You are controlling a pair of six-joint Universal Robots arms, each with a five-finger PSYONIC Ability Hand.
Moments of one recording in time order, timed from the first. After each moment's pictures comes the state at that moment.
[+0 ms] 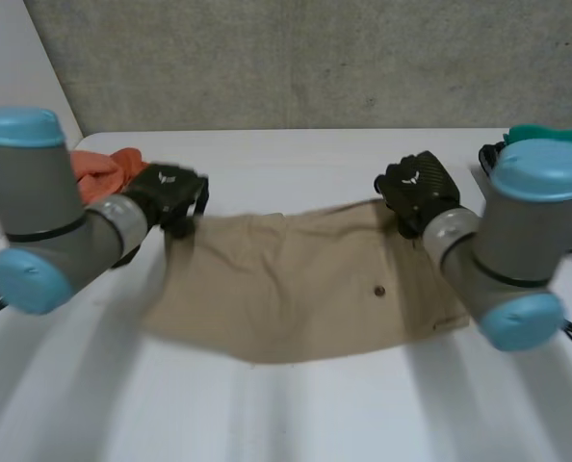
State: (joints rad) left arm 4.38 -2.20 -1.15 3.09 -1.33 3.51; right arm 2.02 -0.98 1.30 -0.20 1.53 2.53; left_hand 1.09 1.18 1.19 1.20 1.00; right_hand 1.11 1.18 1.19 1.20 1.02
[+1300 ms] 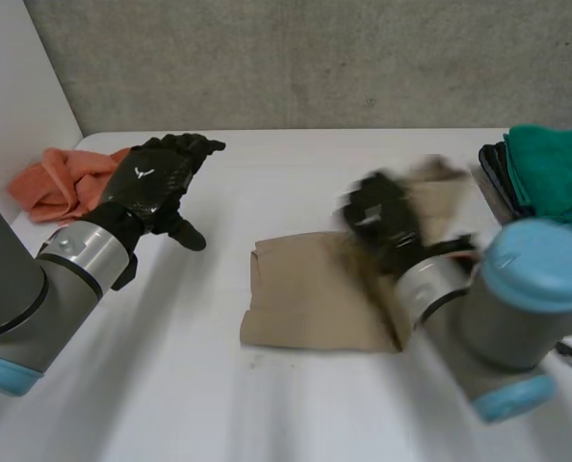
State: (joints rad) left arm 4.39 -1.79 -1.73 3.52 -1.26 3.21; right arm 2.13 -1.13 1.67 -0.51 1.36 2.13; left_hand 0.19 0.21 0.21 0.20 0.05; right_hand 1.10 1.20 1.19 1.20 1.00
